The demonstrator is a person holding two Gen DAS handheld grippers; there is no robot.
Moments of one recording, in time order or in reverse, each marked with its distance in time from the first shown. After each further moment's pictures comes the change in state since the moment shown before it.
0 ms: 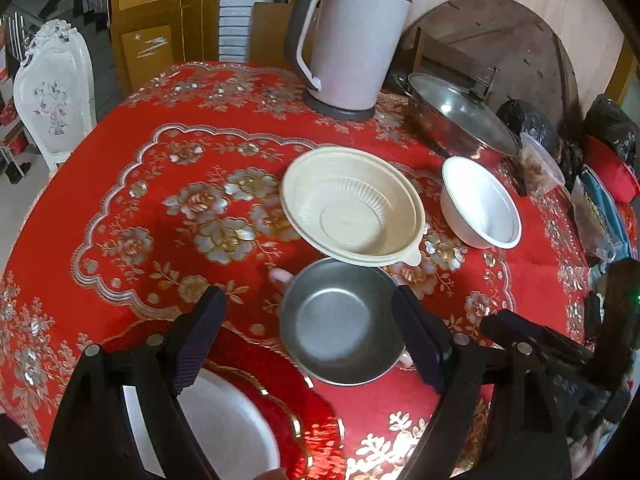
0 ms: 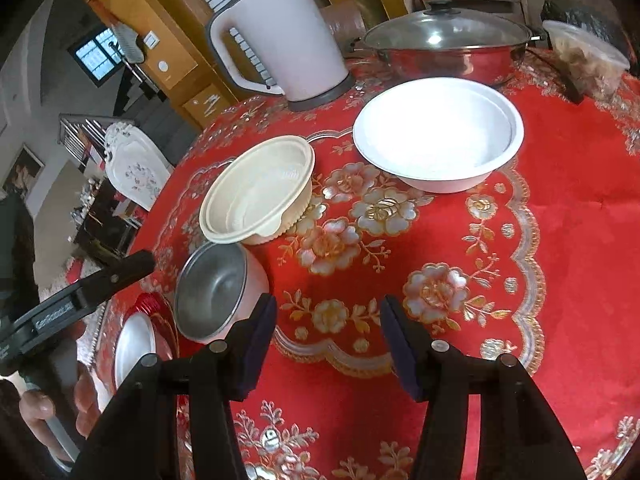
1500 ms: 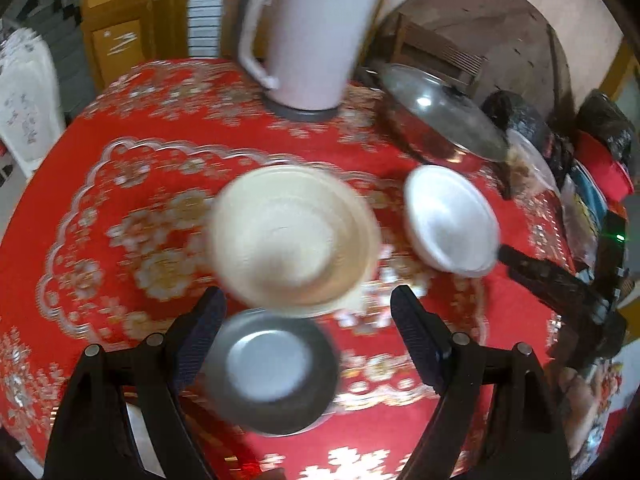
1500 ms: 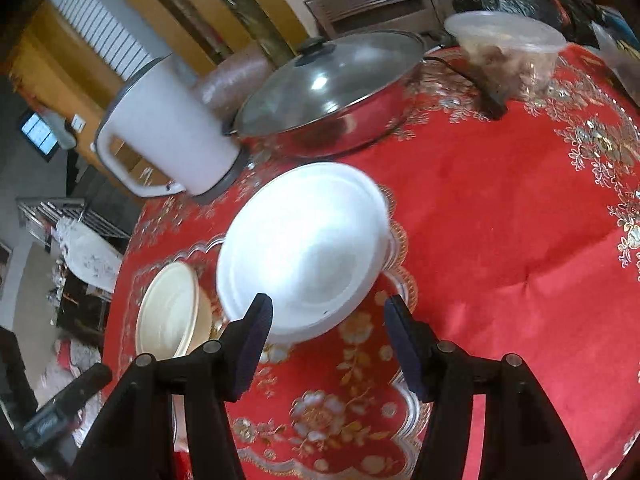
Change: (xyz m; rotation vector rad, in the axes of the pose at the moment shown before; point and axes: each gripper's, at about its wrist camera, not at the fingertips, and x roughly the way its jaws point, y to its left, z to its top) left arm 0.035 -0.065 0.045 0.032 0.081 -0.064; right arm -0.008 -0.102 0.084 0.243 -0.085 -0.124
